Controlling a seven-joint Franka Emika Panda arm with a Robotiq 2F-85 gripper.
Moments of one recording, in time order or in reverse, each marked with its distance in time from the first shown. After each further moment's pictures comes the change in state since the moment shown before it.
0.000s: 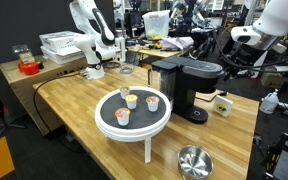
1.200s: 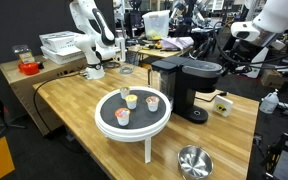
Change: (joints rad) arm -0.101 0.008 0.089 0.018 0.015 0.041 -0.006
